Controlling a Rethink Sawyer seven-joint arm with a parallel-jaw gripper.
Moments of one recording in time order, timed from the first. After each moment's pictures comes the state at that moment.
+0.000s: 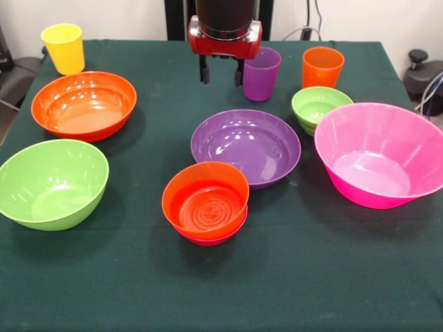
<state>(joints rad) -0.45 -0.61 0.25 1.67 -0.36 0.75 1.91</state>
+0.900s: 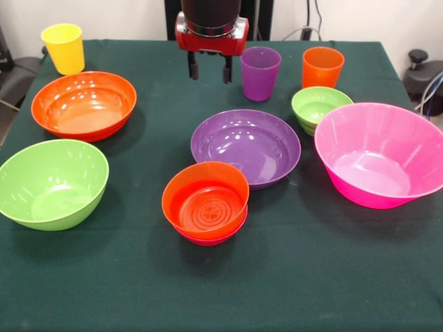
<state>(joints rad) -0.49 -0.62 0.26 1.69 -0.36 0.75 1.91</state>
